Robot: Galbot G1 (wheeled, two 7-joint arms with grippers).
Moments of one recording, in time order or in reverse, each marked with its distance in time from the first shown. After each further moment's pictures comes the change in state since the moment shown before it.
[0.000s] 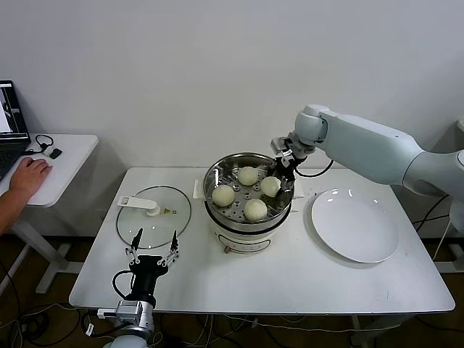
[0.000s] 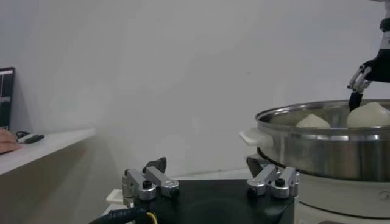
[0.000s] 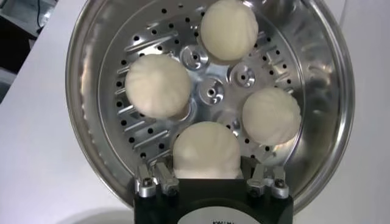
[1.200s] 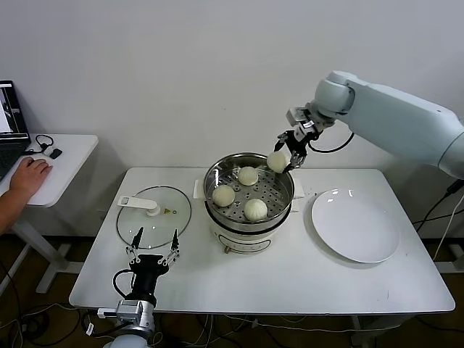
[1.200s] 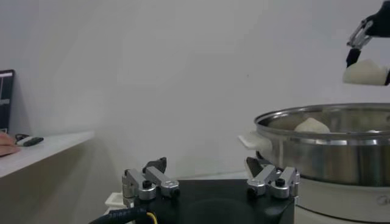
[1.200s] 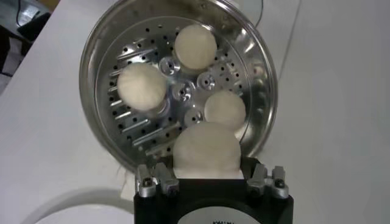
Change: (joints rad) left arm -0.001 -0.001 0.003 -0.008 0.002 0.002 0.001; right arm 0.143 -0.072 -0.002 0.065 0.054 0.029 -0.014
